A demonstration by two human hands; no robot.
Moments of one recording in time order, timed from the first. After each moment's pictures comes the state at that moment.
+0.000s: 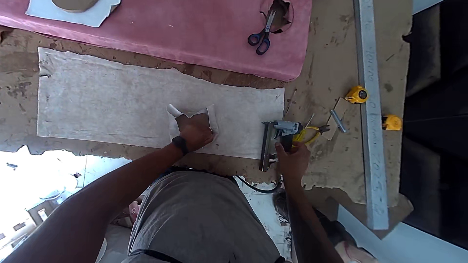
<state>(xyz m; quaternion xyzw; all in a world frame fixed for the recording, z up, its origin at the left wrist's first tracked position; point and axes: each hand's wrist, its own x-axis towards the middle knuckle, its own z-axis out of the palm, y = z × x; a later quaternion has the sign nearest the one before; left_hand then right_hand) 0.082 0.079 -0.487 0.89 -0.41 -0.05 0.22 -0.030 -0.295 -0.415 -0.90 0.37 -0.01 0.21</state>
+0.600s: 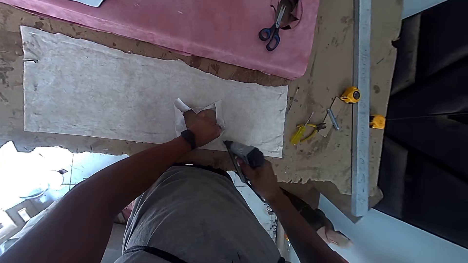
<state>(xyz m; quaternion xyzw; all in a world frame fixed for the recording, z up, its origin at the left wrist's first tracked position) 0.091 0.076 -0.491 0.89 -0.41 -0.11 0.17 -0.058 -0.148 -0.366 -0.88 0.12 0.18 0.41</state>
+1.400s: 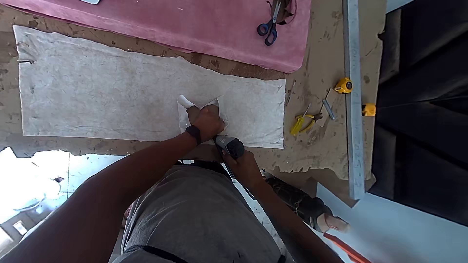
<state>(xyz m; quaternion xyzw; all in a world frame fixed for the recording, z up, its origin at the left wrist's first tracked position) 0.095 0.077 -0.483 0.88 -0.42 -0.15 0.16 -0.052 -0.072 -0.373 -0.92 0.13 0.23 0.28</state>
